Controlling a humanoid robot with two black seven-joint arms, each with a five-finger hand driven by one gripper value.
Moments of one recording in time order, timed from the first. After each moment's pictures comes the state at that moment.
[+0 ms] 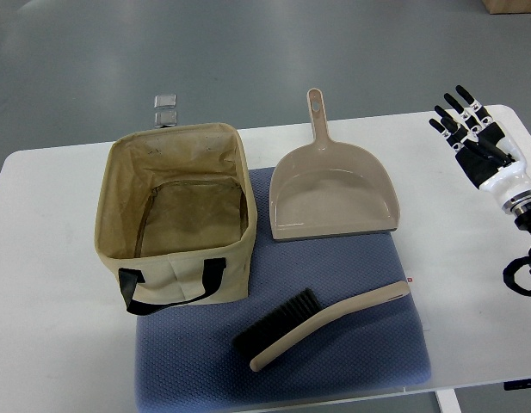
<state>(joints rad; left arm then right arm) 0.01 0.00 -0.15 -0.15 -0.06 -0.02 0.09 0.34 -0.35 1.23 0.98 -0.37 0.38 0.29</state>
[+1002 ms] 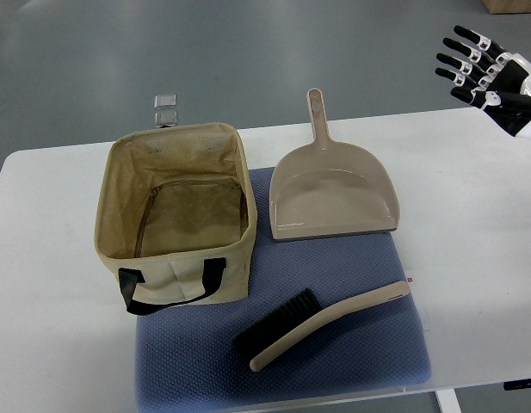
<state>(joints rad) 0.01 0.00 -0.15 -0.15 -0.06 -0.02 0.09 0.50 -0.59 1.19 1.01 -0.63 0.61 0.31</state>
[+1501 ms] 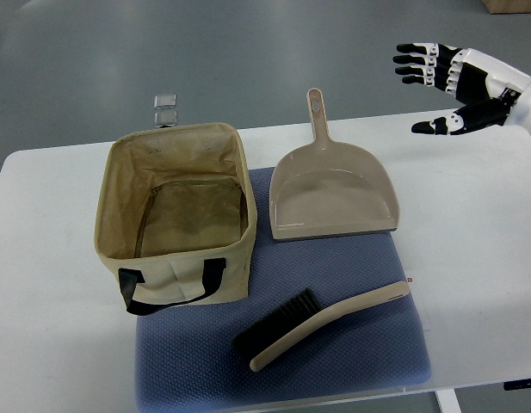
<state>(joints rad) 0.01 0.00 -0.15 -0.15 -0.06 -0.02 0.09 0.54 -0.65 1.18 1.24 -1.07 0.61 0.30</state>
